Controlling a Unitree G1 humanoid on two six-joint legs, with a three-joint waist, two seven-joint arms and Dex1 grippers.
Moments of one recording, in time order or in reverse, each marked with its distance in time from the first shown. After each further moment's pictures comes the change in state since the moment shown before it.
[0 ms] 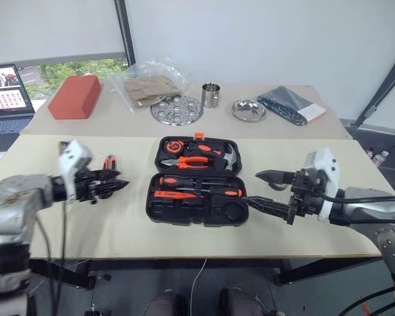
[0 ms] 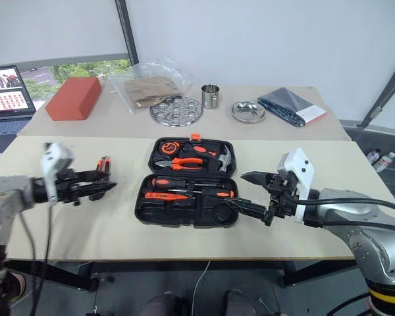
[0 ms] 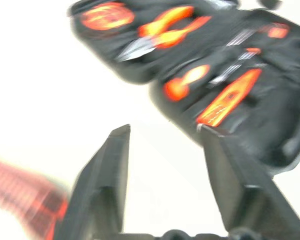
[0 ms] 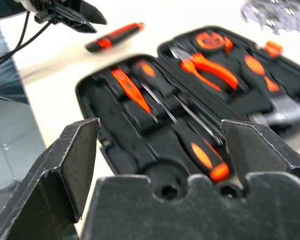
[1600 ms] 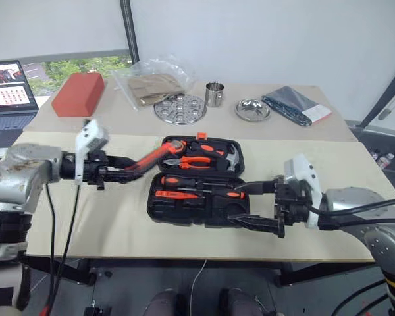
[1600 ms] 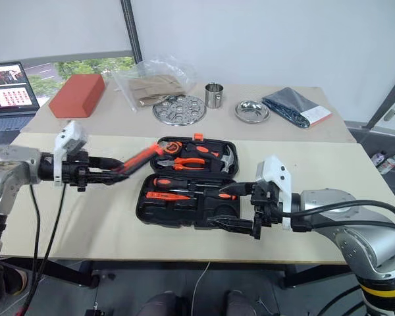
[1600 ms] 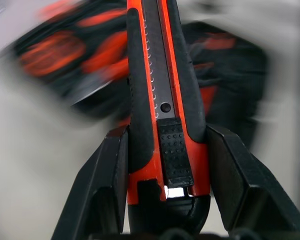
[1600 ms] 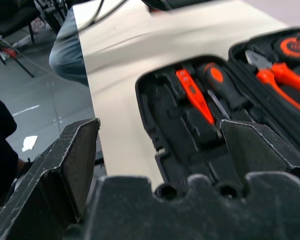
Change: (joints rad) left arm -0.451 0.134 -0.533 0.111 -0.039 -0.142 -0.403; right arm 0.053 -0.026 0.076 -0.063 0.000 0.015 0.050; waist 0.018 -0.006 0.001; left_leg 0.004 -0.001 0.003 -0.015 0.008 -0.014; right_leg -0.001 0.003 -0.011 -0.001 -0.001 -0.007
